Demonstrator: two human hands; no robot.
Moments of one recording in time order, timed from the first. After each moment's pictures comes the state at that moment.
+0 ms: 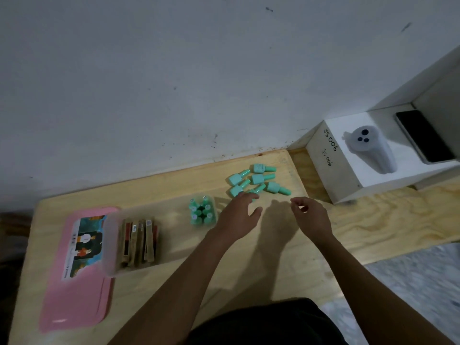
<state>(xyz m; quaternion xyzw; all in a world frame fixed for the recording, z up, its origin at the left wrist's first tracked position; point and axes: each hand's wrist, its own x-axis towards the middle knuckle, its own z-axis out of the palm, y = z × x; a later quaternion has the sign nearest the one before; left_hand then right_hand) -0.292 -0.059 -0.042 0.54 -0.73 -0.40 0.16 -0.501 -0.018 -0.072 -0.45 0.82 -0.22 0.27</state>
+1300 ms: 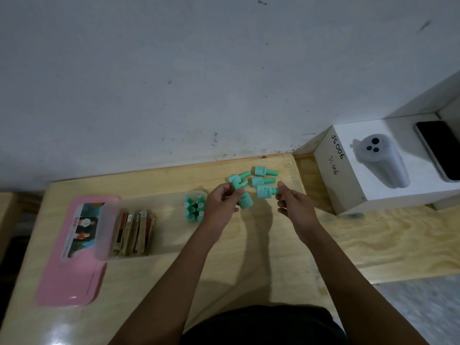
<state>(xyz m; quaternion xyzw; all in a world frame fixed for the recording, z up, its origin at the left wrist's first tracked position) -0.302 -0.067 -0.025 0.63 -0.36 -0.58 0.37 -0.483 -0.052 -0.031 -0.27 0.68 -0.42 0.54</state>
